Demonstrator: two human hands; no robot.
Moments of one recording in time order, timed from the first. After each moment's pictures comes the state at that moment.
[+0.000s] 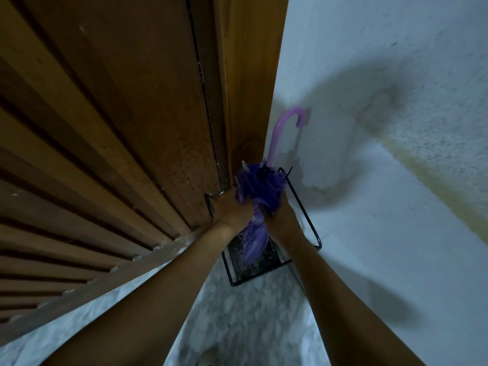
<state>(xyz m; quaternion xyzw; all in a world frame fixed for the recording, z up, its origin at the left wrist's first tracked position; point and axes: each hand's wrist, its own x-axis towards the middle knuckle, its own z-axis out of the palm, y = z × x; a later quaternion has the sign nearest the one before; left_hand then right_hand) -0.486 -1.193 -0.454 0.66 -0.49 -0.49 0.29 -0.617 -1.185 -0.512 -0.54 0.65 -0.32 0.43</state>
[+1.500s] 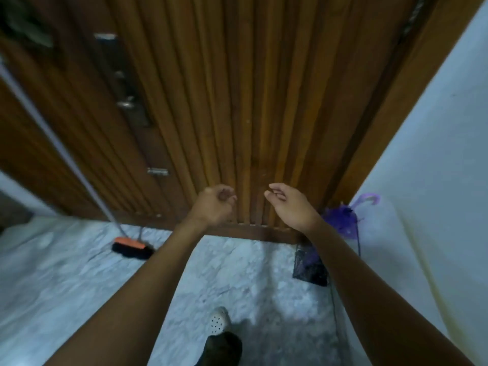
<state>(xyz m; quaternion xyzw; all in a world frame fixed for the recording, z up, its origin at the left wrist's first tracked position) -0.286 -0.782 -0.044 0.80 -0.38 -0.26 0.39 -0.455 -0.898 -0.051 -0.78 0.41 -0.13 0.46</state>
